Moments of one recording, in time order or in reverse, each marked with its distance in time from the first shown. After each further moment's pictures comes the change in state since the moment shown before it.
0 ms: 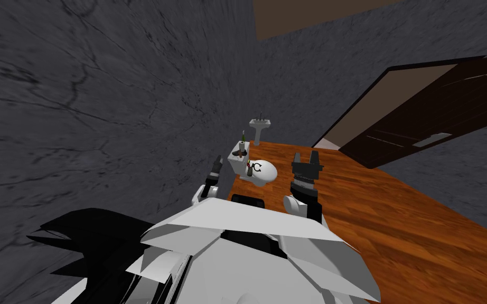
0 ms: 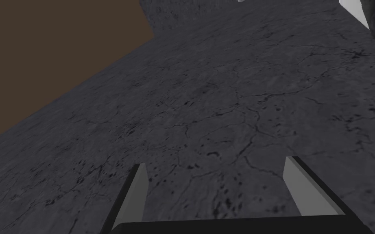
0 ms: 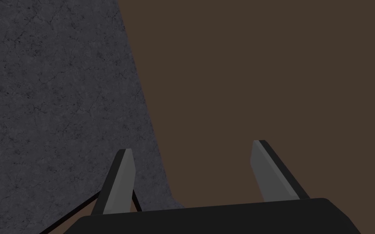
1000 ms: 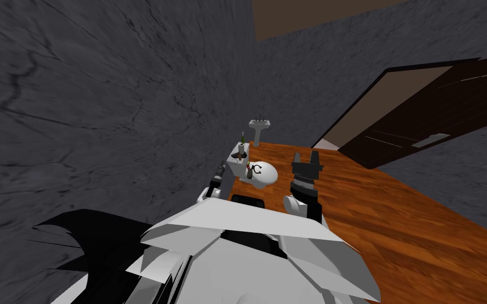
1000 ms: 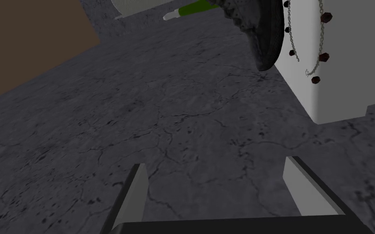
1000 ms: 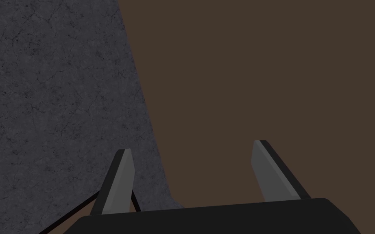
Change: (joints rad) left arm -0.065 -0.006 -0.030 0.257 0.052 0.024 -0.017; right arm 0.000 0.000 0.000 0.000 0.000 0.000 0.000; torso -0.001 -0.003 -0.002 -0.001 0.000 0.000
